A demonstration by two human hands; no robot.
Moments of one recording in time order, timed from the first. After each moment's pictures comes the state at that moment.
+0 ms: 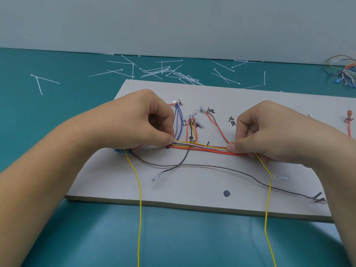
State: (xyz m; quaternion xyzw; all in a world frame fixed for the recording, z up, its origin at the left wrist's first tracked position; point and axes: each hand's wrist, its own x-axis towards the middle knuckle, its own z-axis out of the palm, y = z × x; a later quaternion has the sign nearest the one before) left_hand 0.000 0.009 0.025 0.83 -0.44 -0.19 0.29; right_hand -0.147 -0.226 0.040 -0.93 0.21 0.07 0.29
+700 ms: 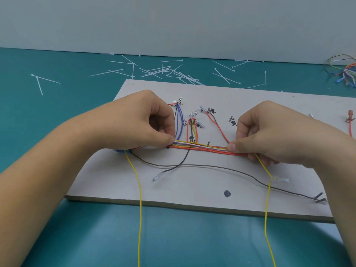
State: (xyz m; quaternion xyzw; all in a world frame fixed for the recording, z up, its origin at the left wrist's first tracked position) left_hand -0.002 0.009 0.025 0.83 -0.43 -0.19 0.28; right_hand -0.149 -0.224 0.040 -0.93 0.21 0.08 0.29
